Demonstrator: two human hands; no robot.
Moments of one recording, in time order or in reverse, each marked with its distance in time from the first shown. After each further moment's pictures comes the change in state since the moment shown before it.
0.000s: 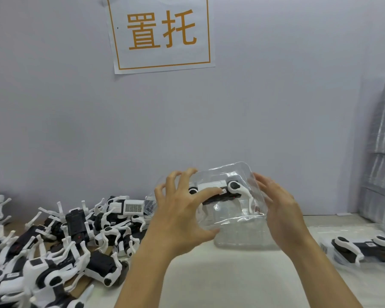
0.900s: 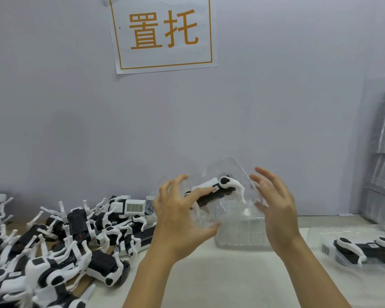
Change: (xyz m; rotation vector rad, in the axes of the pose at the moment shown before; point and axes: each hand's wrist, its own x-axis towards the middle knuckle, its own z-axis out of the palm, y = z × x) left_hand -0.005 -0.007 0.031 -0.355 0.193 -0.148; right_hand -0.004 0.005 0.015 -0.024 0.111 -0.202
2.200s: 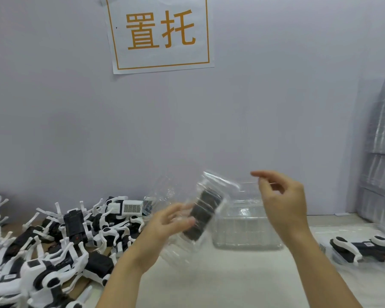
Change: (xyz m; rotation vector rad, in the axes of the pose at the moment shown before) left_hand -0.012 -0.032 -0.019 -0.820 -0.437 -0.420; right_hand 0.006 -0.027 -0.002 -0.371 0.142 -0.168
